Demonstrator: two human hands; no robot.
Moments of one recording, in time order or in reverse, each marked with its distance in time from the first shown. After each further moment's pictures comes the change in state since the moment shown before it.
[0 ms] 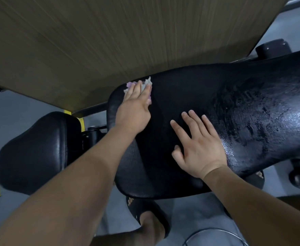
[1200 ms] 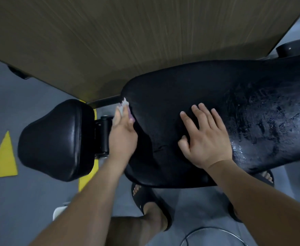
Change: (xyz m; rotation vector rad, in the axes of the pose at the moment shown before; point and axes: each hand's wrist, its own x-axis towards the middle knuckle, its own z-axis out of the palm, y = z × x) left_hand -0.107 -0.040 0.015 -0.311 0.216 -0.330; right_hand 0.003 -0.002 0.001 0.047 0.101 -0.003
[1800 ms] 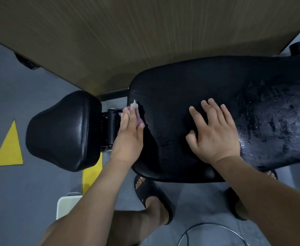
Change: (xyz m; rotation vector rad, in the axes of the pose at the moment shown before) left_hand -0.029 -0.005 -0.019 0.054 -0.221 -0.036; right_hand 0.001 -0.004 0.002 -0.012 0.011 0.010
